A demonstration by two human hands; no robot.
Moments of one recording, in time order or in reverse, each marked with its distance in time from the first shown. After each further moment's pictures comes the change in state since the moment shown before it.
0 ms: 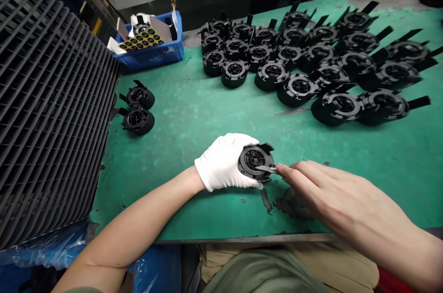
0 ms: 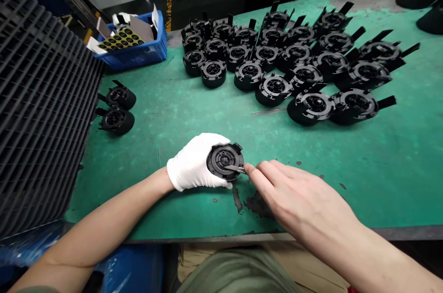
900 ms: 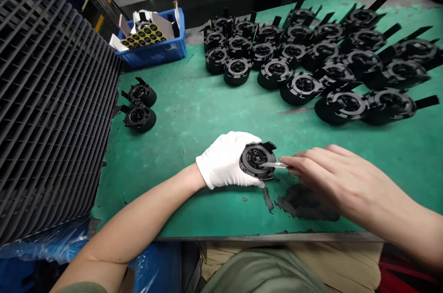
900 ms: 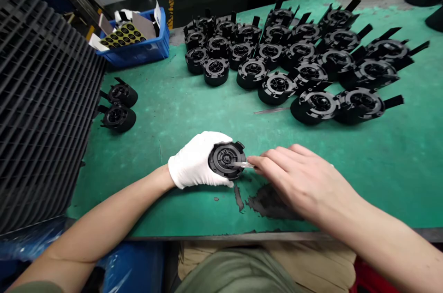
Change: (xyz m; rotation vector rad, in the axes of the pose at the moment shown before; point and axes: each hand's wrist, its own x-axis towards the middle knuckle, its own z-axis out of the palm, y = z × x) left_hand 0.002 0.001 -0.002 -0.041 -0.027 -0.003; right_hand -0.009 0.034 0.017 0.169 -0.003 0.025
